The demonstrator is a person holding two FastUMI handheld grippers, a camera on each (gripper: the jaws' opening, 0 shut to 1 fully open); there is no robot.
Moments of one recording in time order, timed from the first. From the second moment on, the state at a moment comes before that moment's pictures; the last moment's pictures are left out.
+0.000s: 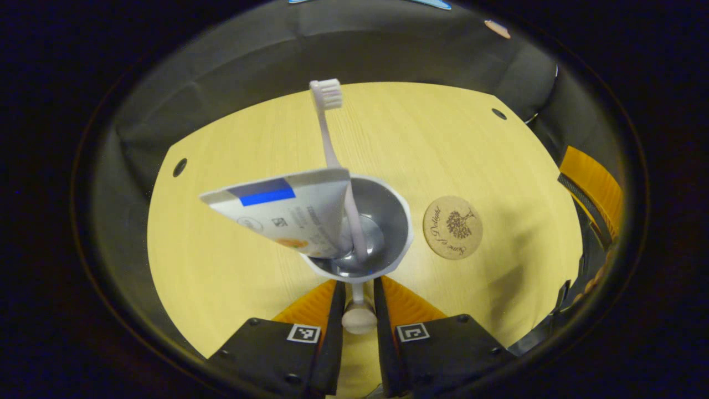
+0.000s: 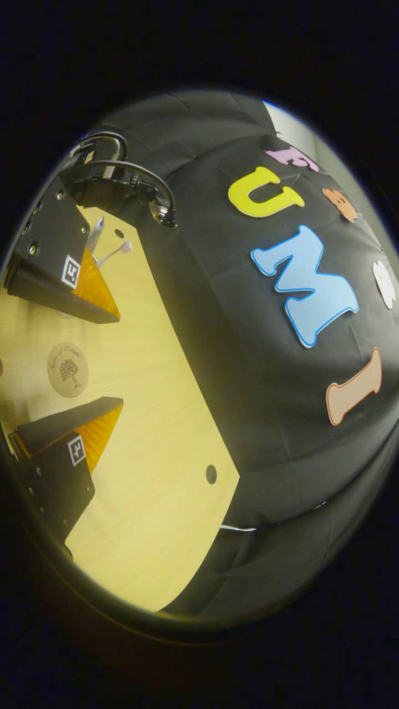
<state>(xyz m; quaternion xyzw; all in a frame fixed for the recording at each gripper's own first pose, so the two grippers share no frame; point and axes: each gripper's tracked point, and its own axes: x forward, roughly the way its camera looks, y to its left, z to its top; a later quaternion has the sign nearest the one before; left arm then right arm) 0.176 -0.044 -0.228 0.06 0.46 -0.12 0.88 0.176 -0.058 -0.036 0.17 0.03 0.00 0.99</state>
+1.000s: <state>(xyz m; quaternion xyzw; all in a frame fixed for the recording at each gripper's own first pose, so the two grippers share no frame) 0.177 -0.068 -0.185 0.08 0.41 -0.16 0.89 0.179 -0.096 -0.049 0.18 0.05 -0.02 0.98</state>
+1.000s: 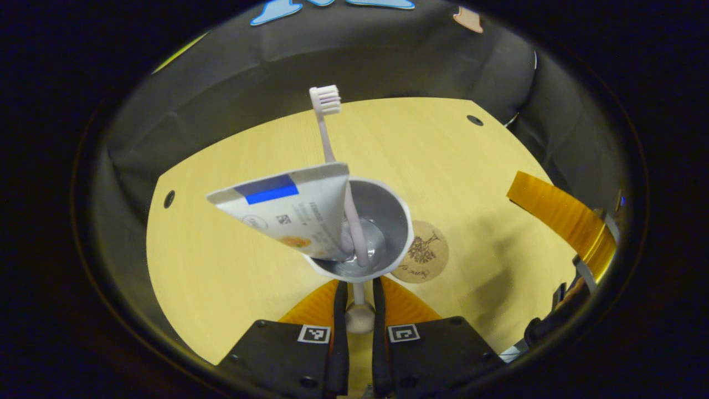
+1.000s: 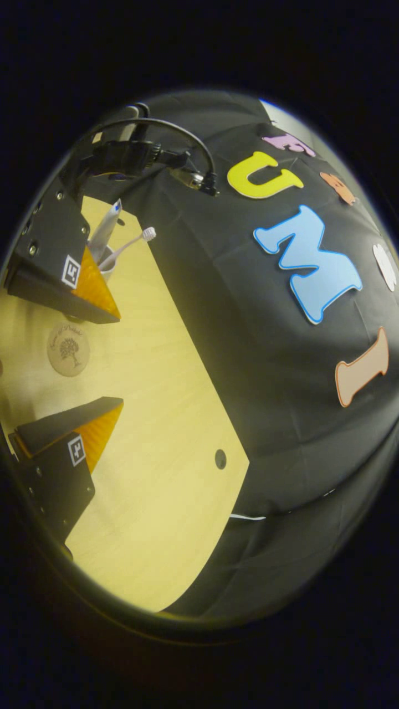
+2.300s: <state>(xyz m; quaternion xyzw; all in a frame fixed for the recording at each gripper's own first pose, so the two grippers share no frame) 0.177 -0.067 -0.187 0.10 0.42 -0.18 0.89 0.138 -0.175 -0.074 0.22 0.06 -0.07 0.97</state>
